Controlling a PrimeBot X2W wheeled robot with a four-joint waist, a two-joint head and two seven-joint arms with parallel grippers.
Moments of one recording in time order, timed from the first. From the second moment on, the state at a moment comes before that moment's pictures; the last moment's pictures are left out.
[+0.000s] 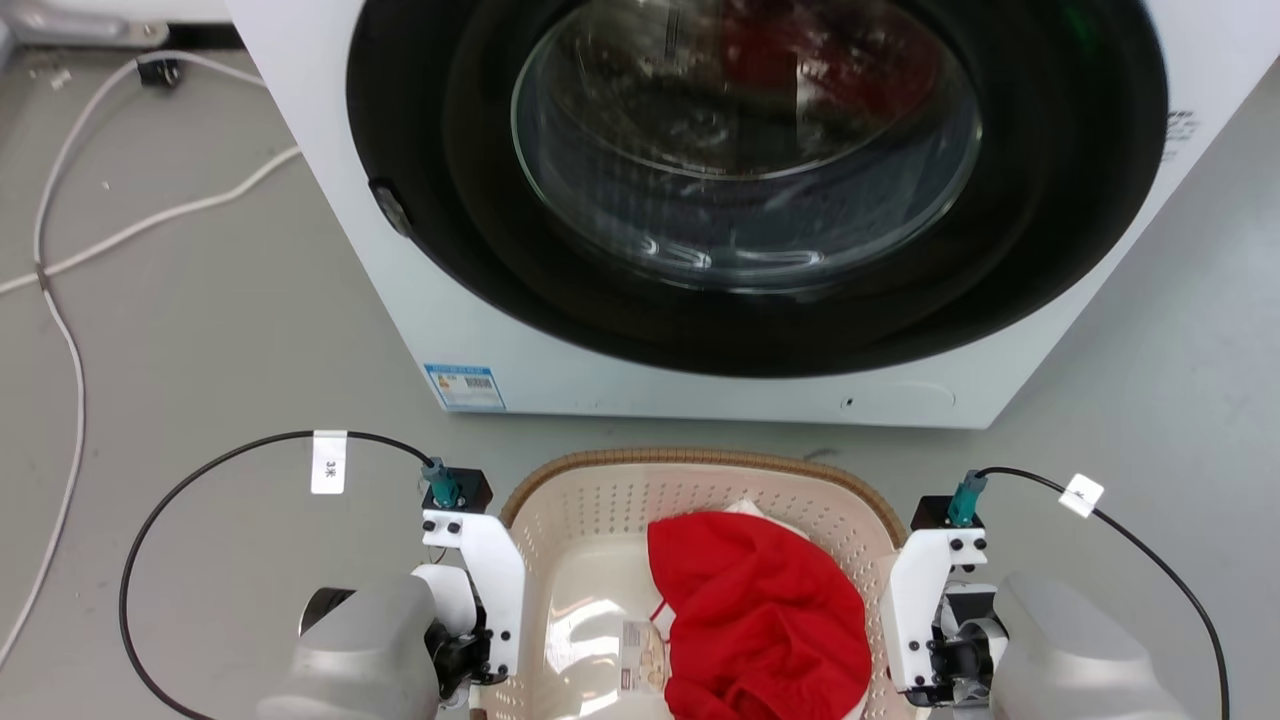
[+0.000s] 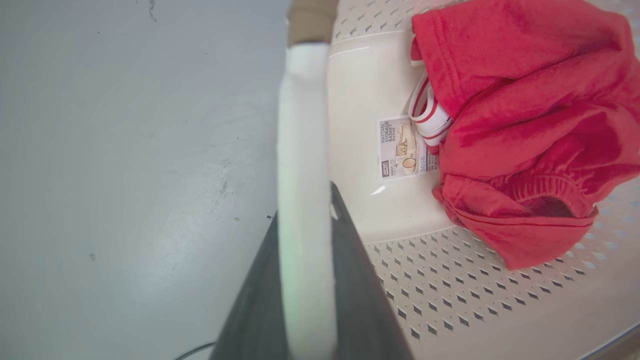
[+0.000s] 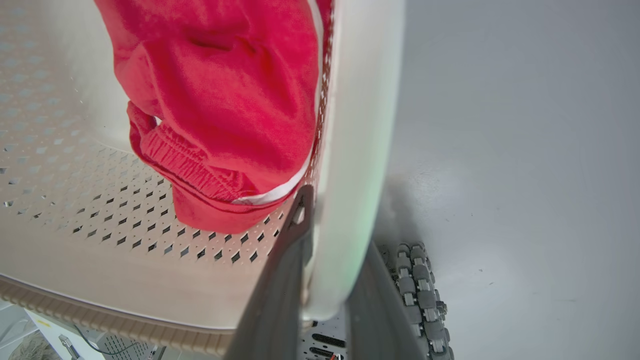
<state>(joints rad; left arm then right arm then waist) -0.75 0.15 -1.23 1.24 -1.27 -0.12 0.28 -0.66 -0.05 0.45 1.28 0.56 0.13 0.62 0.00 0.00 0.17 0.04</state>
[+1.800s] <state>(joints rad) -0.74 0.16 -1.25 1.22 -1.33 -0.12 0.49 -0.70 -0.06 0.55 1.29 0.70 0.13 0.84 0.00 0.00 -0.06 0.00</state>
